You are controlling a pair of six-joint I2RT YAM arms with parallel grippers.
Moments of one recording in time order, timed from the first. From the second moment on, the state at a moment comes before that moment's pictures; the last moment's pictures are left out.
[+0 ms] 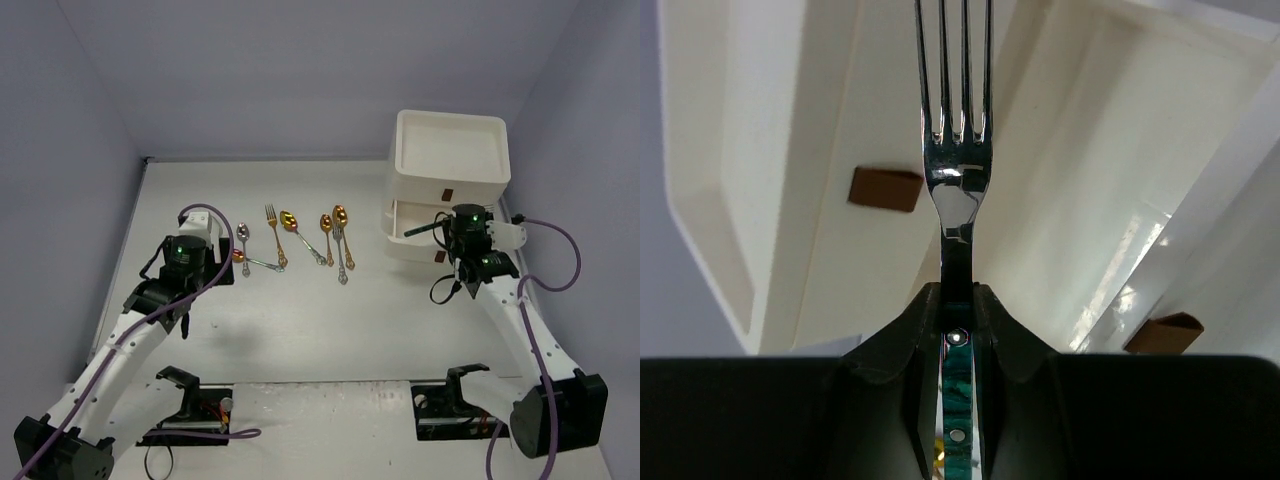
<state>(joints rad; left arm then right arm) -0.35 0.86 0.79 -0.59 -0.30 -0.25 0.16 1.08 0.83 -0.33 0.52 1.38</state>
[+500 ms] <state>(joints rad) -0.35 0.86 0.79 -0.59 -0.30 -0.25 0.09 1.24 0.95 -0.32 0.44 1.36</state>
